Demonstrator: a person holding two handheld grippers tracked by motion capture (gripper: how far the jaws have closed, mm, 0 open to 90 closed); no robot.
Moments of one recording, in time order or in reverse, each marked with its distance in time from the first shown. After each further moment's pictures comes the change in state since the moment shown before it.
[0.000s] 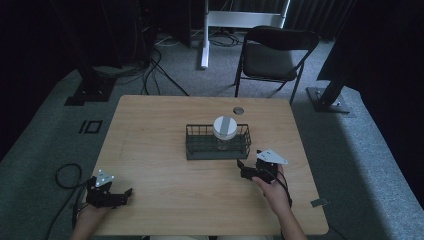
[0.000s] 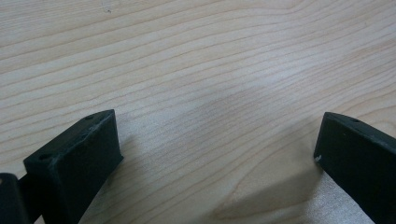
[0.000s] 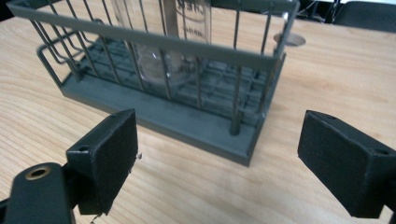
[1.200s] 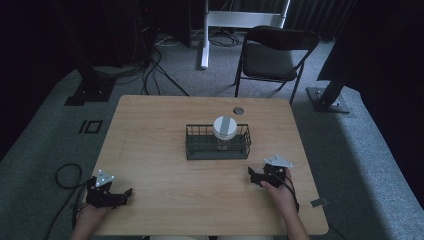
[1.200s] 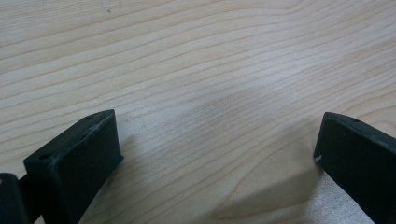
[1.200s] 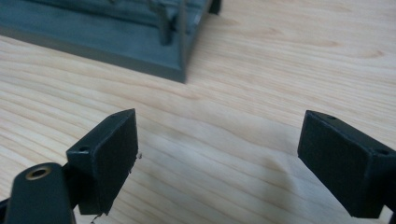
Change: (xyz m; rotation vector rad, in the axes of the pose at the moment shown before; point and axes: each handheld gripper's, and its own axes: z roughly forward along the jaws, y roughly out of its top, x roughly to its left) left arm 0.000 0.000 0.000 0.000 0.000 0.000; right arm -0.033 -0.038 0.005 0.176 -0.104 0.034
